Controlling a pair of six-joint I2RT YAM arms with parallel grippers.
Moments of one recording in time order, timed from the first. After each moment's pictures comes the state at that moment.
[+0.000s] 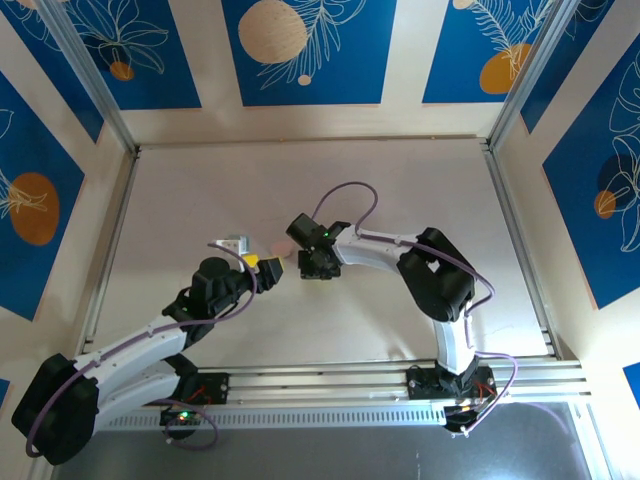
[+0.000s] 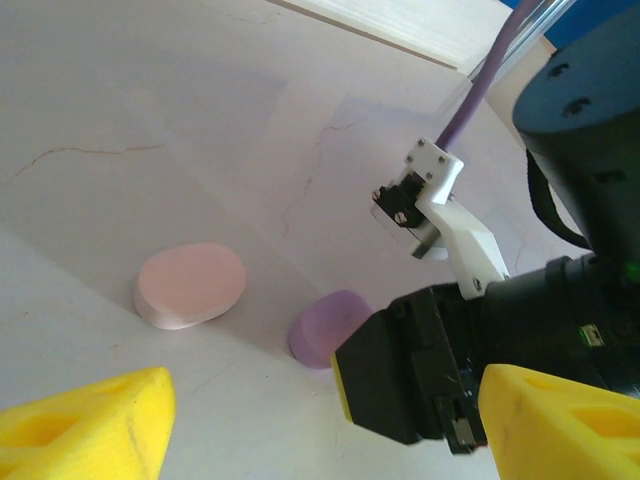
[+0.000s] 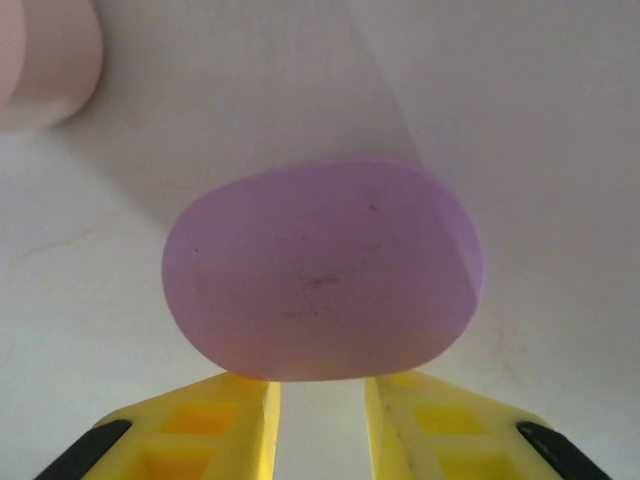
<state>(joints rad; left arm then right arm) -0.61 0.94 0.30 0.30 0.02 -0.56 0.84 1.96 1.33 -0.65 0.03 0.80</state>
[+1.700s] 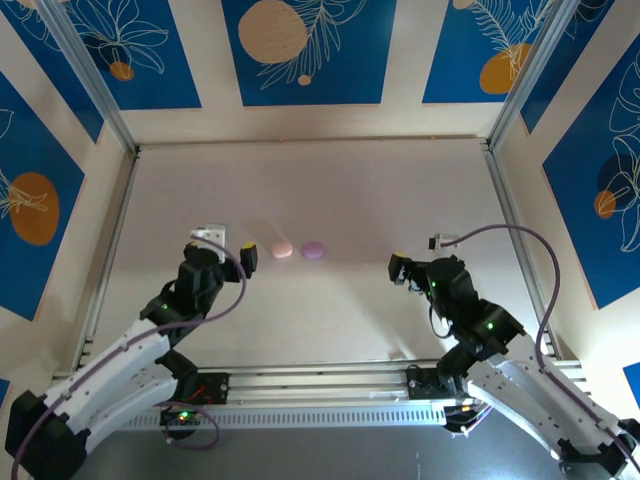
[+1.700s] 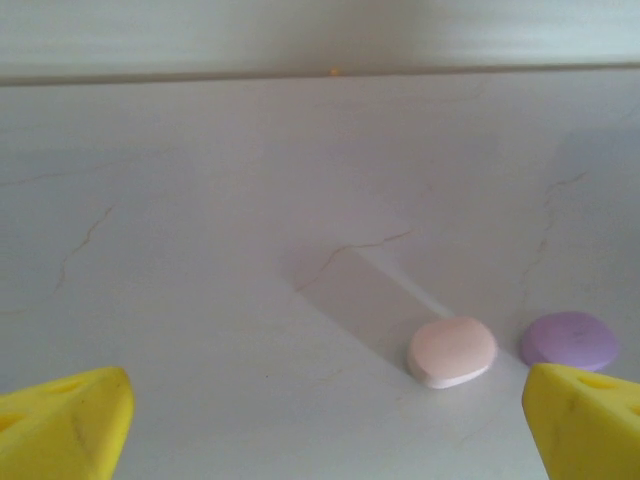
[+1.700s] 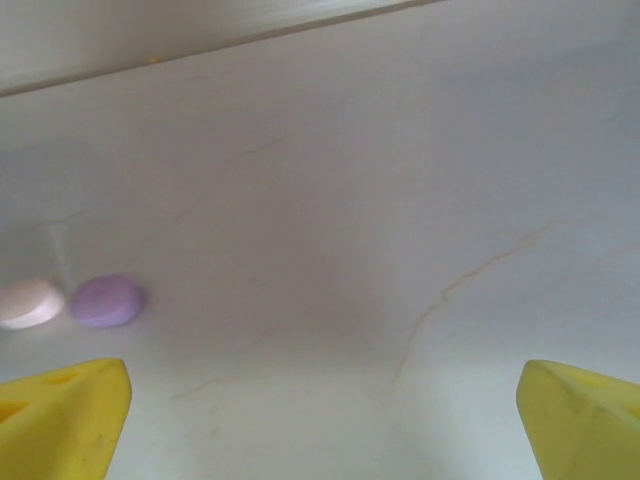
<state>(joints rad) -0.57 0.80 0.49 -0.13 -0.40 -0.25 0.60 0.56 0.56 -0.56 0.45 0.48</state>
